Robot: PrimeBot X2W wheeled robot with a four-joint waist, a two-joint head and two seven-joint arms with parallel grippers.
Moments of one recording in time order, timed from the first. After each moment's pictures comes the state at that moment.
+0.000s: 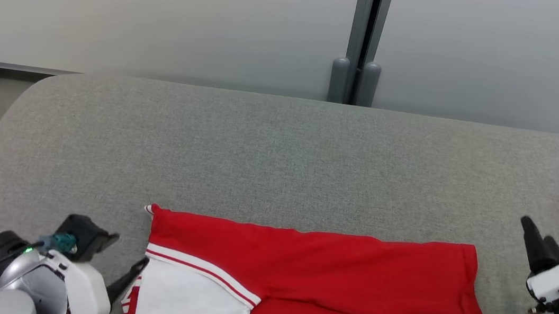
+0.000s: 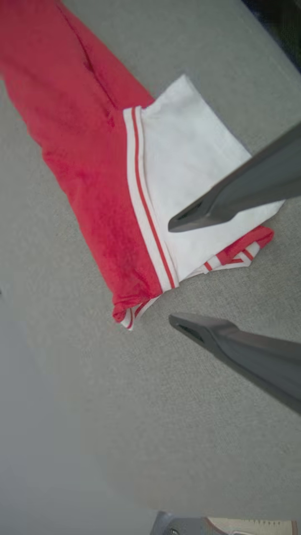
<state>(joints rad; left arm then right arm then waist) -0.52 0.83 -1.22 0.09 -0.91 0.12 0.11 -0.31 -0.14 -0.26 0.51 0.67 0.13 0.40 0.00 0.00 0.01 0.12</state>
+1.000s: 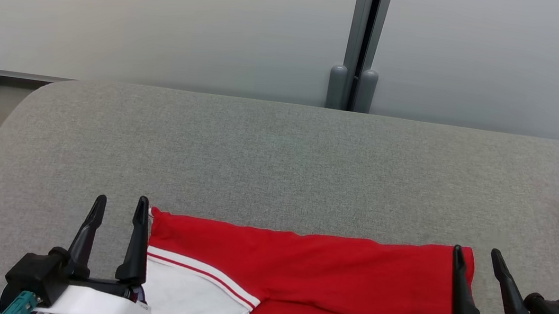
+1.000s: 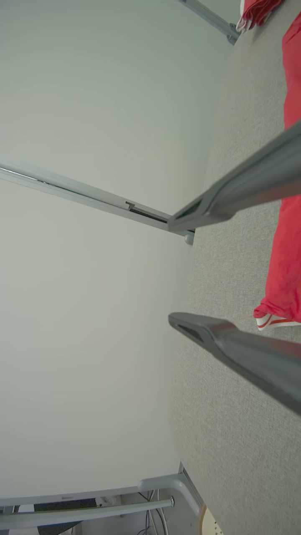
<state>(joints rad) 0.02 0.11 -0.16 0.07 -0.42 0.05 -0.26 -0.08 -0.13 0.12 0.35 0.31 0.13 -0.25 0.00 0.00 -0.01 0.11</state>
